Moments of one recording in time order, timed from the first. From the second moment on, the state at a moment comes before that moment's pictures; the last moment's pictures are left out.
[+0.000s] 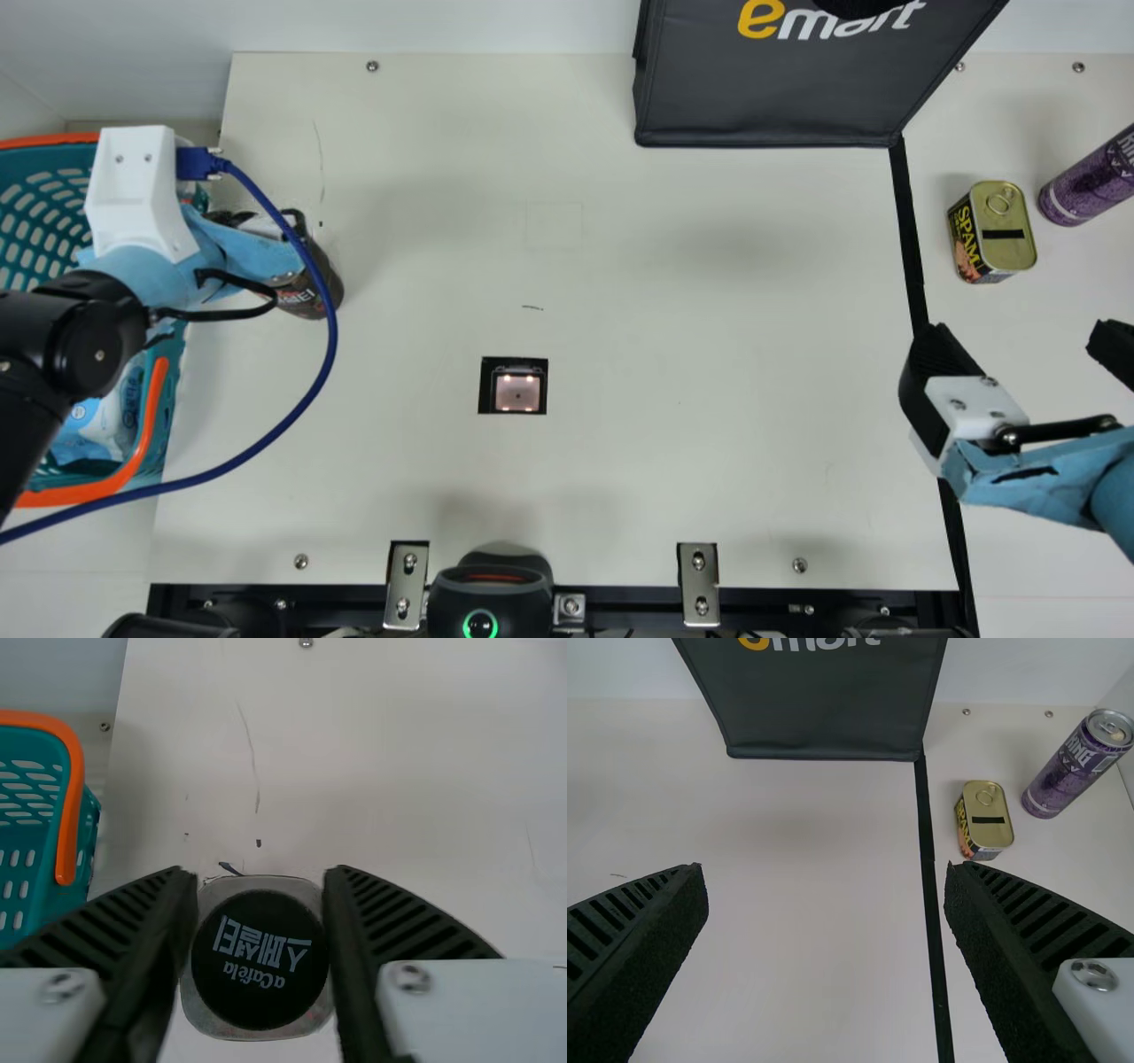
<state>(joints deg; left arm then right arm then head) -9.0 73.6 -50.6 3.5 31.2 -11.9 0.7 42.6 -69.7 -0.8 69.6 0.0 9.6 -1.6</state>
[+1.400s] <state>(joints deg) -40.8 62.2 -57.5 22.9 54.0 -50.6 0.7 42.6 -69.7 -0.8 69.6 0.0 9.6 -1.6</state>
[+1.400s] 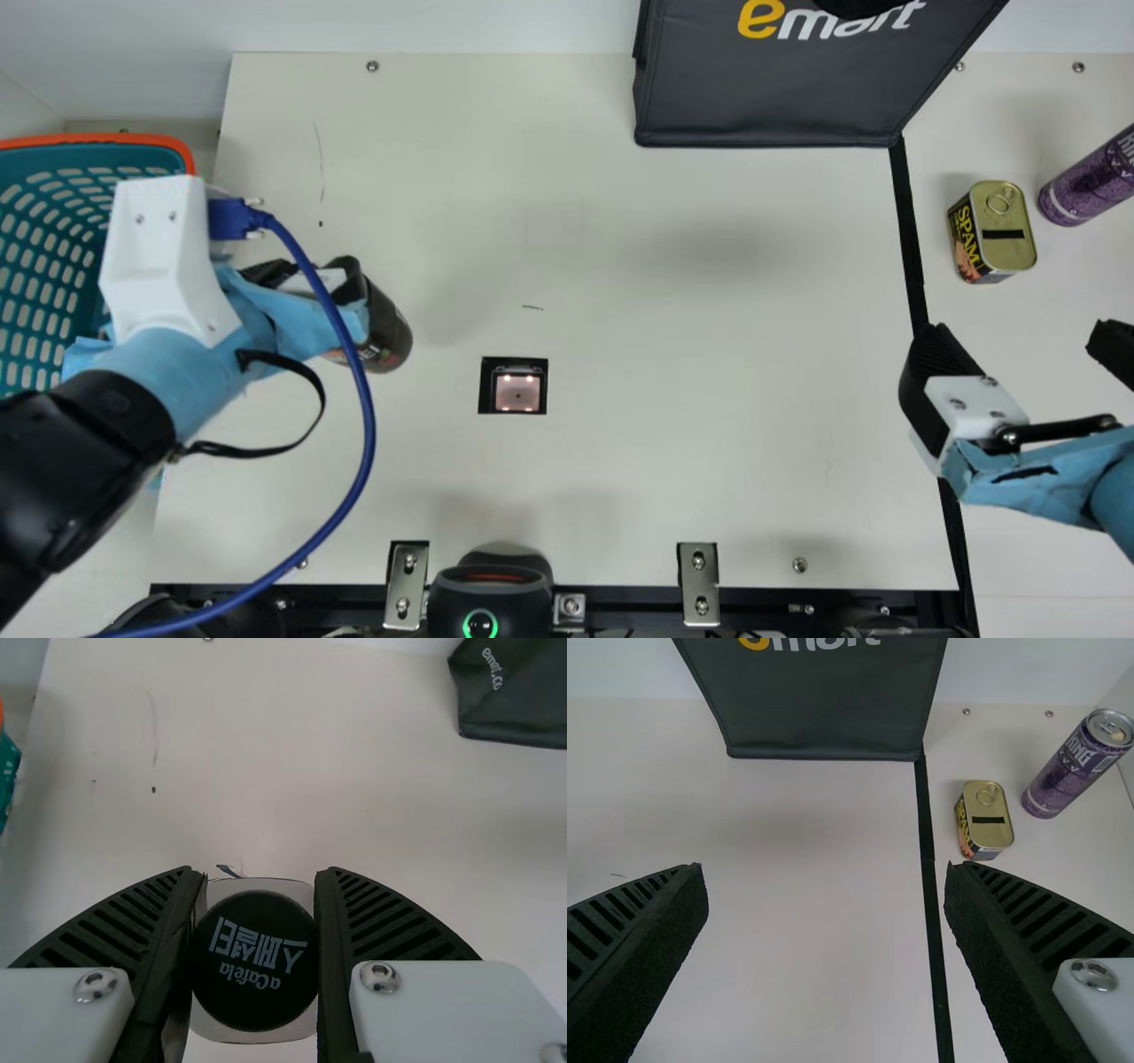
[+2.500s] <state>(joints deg) -76.4 69.2 -60.3 33.3 64.9 -79.4 0.7 42.6 -69.7 -0.8 69.6 0.0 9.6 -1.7</state>
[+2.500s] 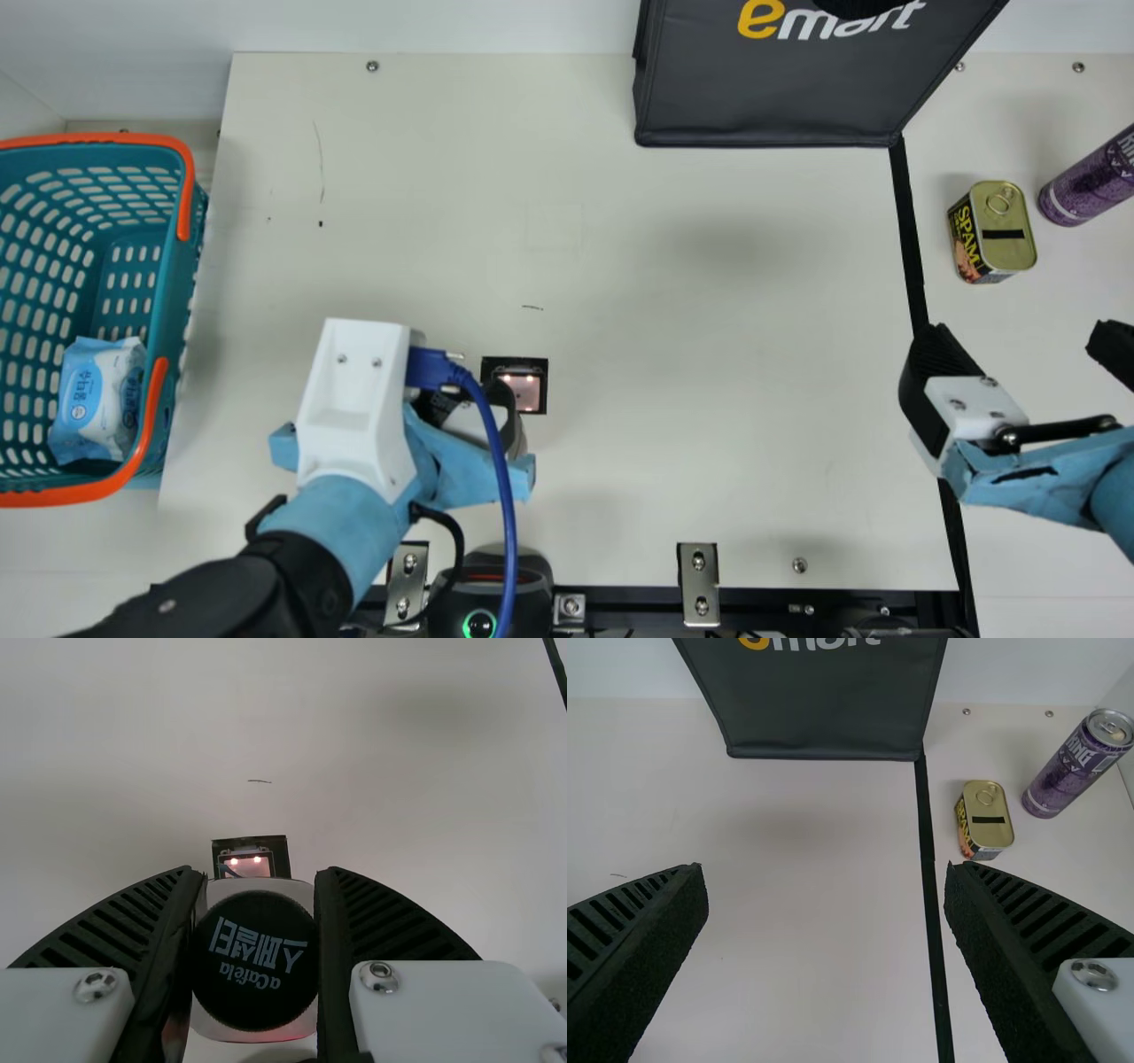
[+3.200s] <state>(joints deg) -81.0 70.3 -61.1 34.0 69.1 -90.1 0.7 42.6 -69.7 -0.8 69.6 0.0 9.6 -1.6</state>
